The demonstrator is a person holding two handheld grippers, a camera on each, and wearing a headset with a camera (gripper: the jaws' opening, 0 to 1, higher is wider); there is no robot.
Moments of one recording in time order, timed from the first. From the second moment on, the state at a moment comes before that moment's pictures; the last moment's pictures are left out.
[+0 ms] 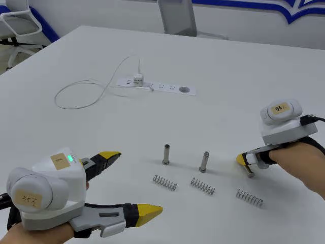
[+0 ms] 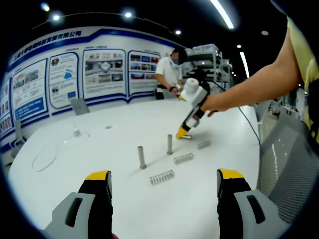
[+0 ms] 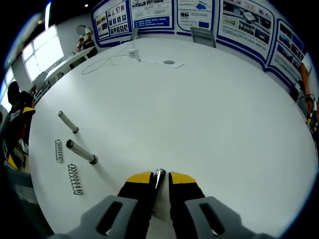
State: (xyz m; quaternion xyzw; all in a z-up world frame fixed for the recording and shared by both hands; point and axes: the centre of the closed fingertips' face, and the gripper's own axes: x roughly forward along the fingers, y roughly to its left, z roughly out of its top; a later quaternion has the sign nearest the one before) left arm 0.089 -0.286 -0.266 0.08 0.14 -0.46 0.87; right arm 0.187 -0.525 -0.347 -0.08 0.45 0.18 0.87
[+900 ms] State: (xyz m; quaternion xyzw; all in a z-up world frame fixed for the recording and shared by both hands) left arm 0.091 -0.286 -0.265 0.08 0.14 -0.46 0.87; right arm 0.183 -0.526 -0.341 -0.06 0.45 0.16 0.88
